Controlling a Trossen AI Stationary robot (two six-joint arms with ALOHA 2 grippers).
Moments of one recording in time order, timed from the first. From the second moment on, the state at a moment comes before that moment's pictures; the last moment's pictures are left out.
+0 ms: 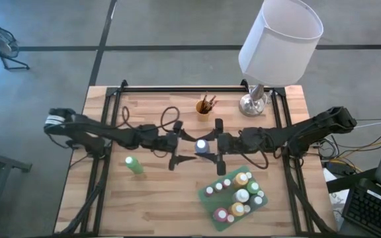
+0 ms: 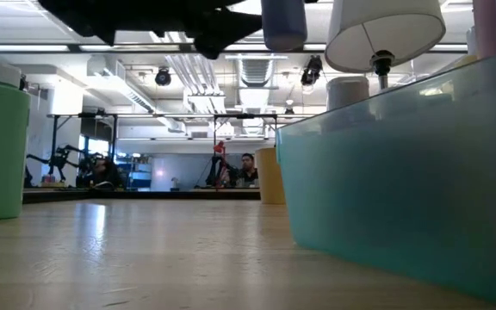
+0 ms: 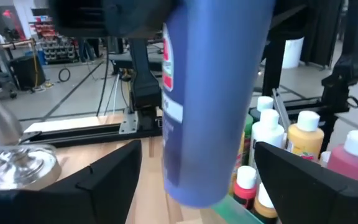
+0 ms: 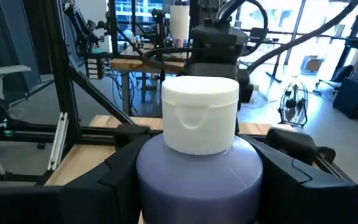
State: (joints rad) left arm -0.08 1.40 0.75 0.65 0.05 0.05; right arm 0.24 1.39 1.00 0.32 0.23 0.00
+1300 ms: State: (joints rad) left arm -0.08 1.55 0.90 0.68 0.14 0.10; right arm 0.24 1.39 1.00 0.44 0.23 -0.09
